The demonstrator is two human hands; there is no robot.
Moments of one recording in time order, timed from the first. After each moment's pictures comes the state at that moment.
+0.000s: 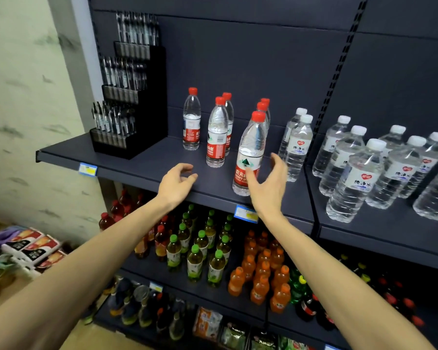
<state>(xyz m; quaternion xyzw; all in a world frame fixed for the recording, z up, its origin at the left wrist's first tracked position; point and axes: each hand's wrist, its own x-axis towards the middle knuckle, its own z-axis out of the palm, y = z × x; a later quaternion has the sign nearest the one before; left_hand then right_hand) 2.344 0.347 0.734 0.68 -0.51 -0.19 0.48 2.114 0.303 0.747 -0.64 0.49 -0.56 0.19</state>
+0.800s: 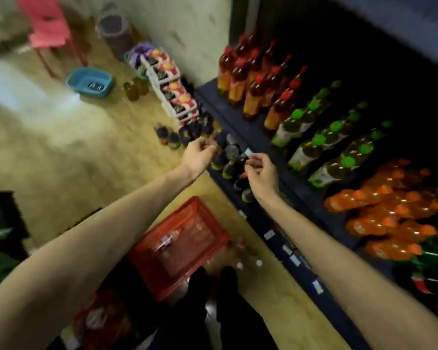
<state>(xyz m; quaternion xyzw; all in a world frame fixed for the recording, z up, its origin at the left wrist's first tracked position) 2.435 0.547 0.432 0.80 -0.14 -0.32 0.50 2.285 0.441 0.421 -0.72 0.44 -0.12 0.53</state>
